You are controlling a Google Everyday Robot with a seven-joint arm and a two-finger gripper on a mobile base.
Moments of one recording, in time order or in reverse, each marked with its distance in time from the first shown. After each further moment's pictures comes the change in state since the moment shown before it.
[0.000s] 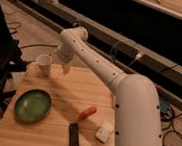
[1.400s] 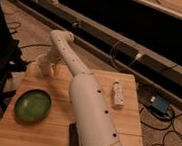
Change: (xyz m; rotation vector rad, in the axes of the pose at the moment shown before) arm -0.004 -0.026 0.107 -0.139 -0.121 0.007
